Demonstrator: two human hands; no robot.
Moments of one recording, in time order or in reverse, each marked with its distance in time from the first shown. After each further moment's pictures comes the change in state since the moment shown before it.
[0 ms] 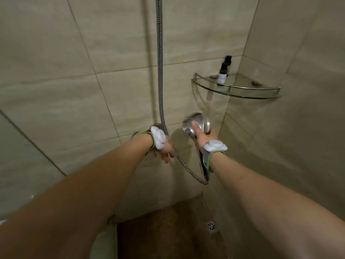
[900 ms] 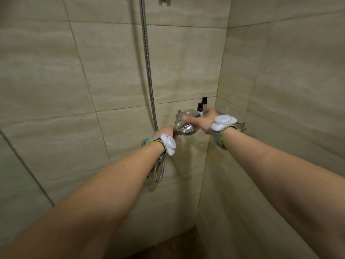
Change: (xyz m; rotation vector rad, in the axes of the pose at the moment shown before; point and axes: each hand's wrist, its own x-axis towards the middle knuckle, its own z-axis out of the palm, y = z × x) left_hand -0.046 0.084 -0.067 -0.028 0.699 0.115; right_hand -0.016 -0.125 -0.120 -0.253 0.046 -0.342
